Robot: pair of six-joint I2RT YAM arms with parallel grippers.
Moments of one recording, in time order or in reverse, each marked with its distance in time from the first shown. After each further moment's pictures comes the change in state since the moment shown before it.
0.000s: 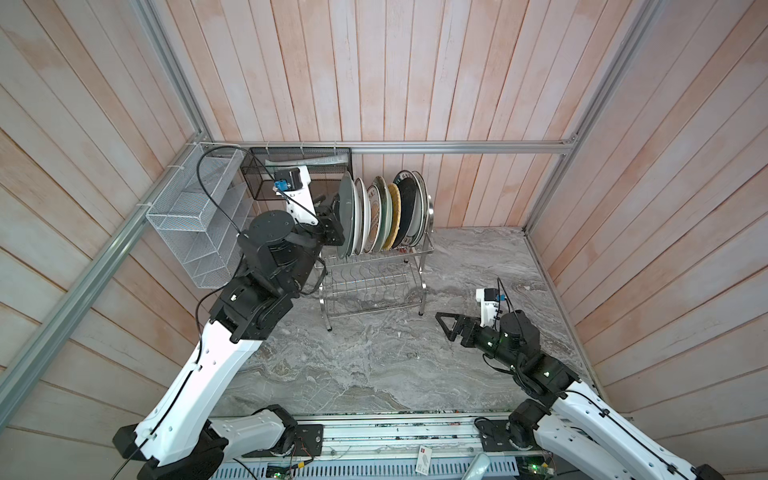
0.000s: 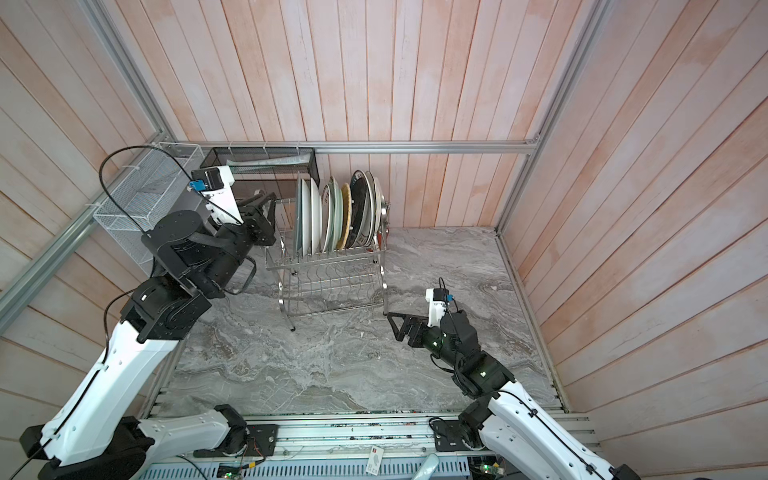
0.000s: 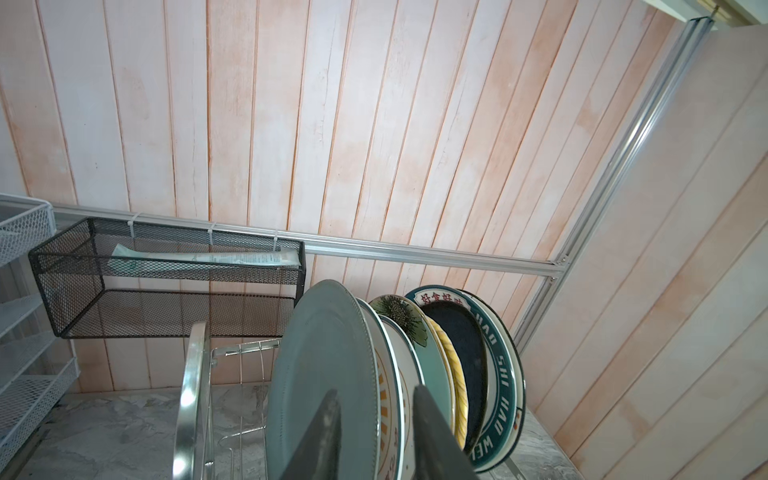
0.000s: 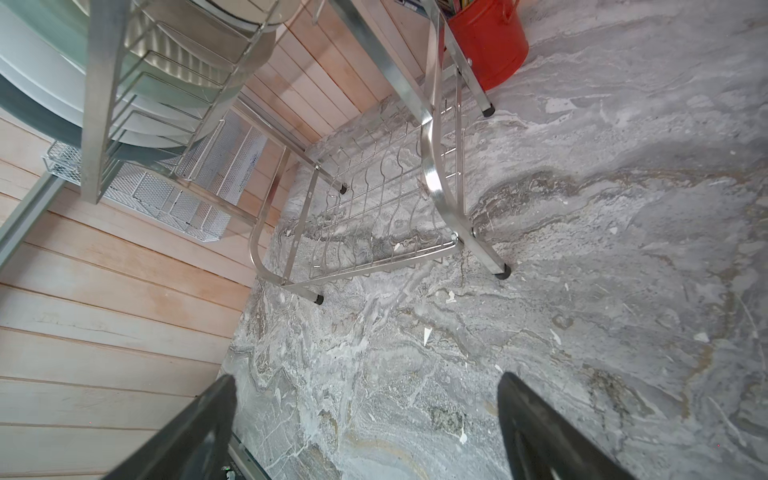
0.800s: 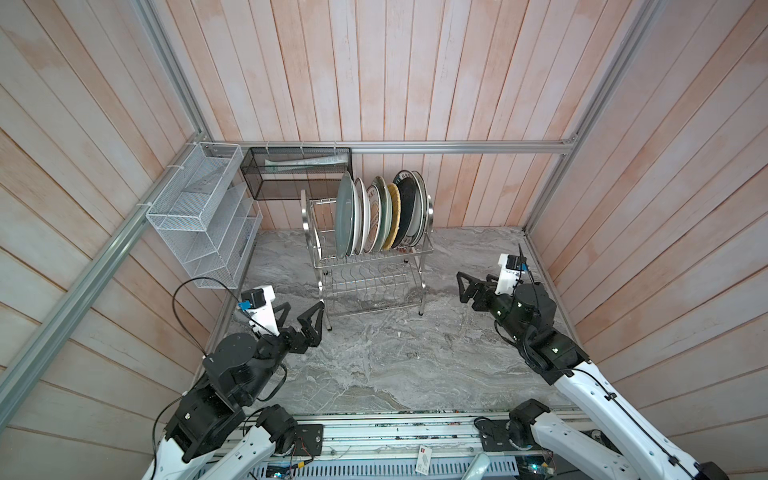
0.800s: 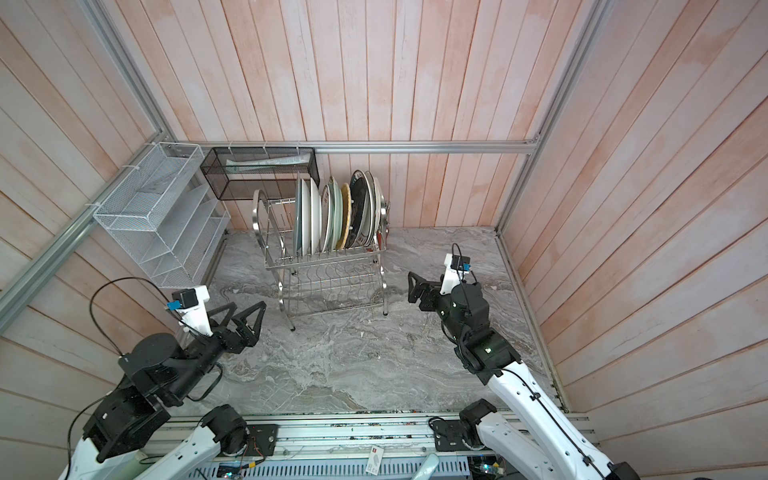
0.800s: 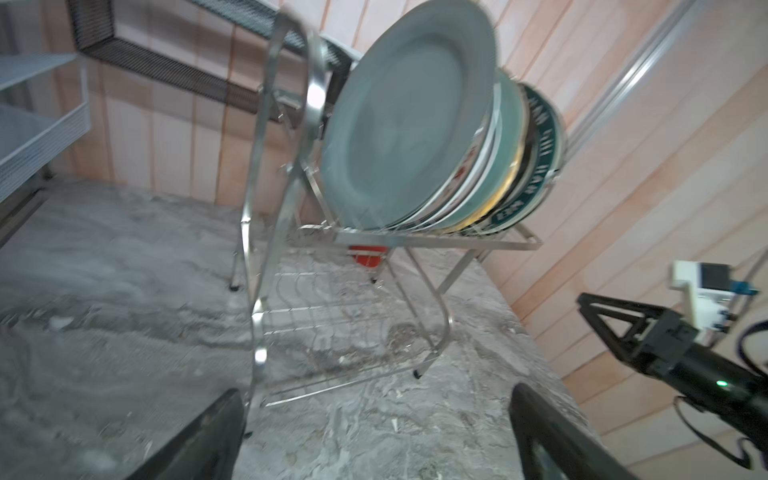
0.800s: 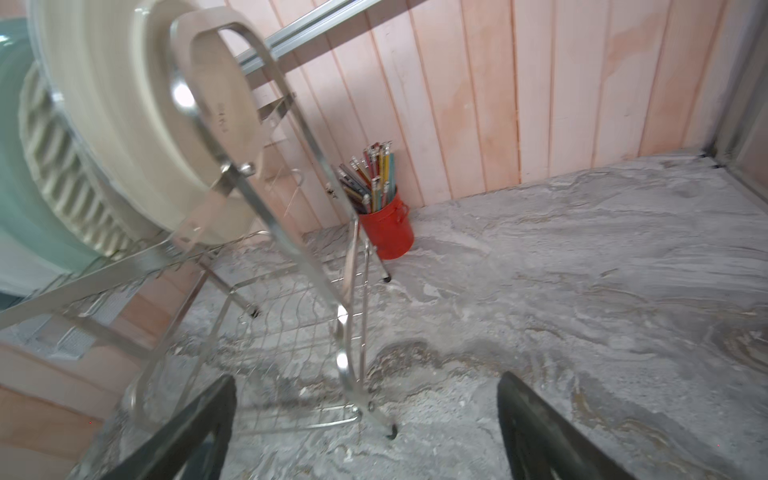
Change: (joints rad) left arm 0.001 -0.752 -0.827 -0.199 0.032 -0.290; right arm -0.201 0.164 0.224 0.052 0.223 -0.312
